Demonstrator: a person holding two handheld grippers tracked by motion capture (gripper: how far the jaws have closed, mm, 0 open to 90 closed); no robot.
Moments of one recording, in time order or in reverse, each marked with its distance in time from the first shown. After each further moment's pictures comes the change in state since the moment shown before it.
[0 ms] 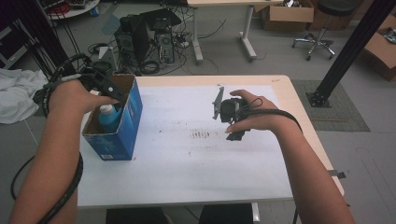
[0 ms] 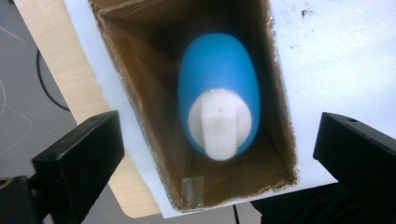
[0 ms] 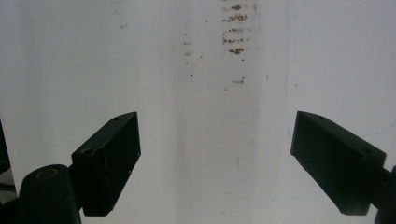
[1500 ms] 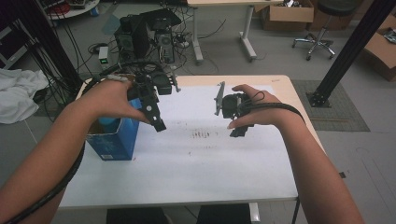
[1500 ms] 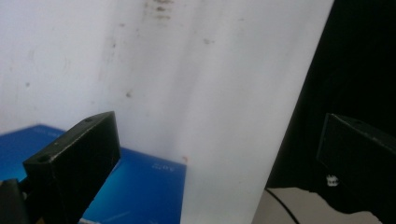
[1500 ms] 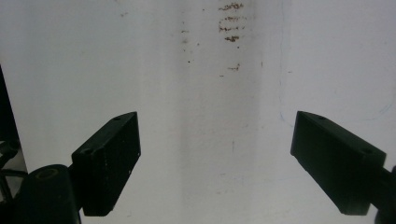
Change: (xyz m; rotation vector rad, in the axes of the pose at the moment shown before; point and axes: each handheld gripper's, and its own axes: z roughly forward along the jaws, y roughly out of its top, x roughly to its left) left arm -0.144 -0.010 -0.033 -0.111 -0.187 0.987; right arm -0.006 0.000 -0.015 0.045 0.007 -0.002
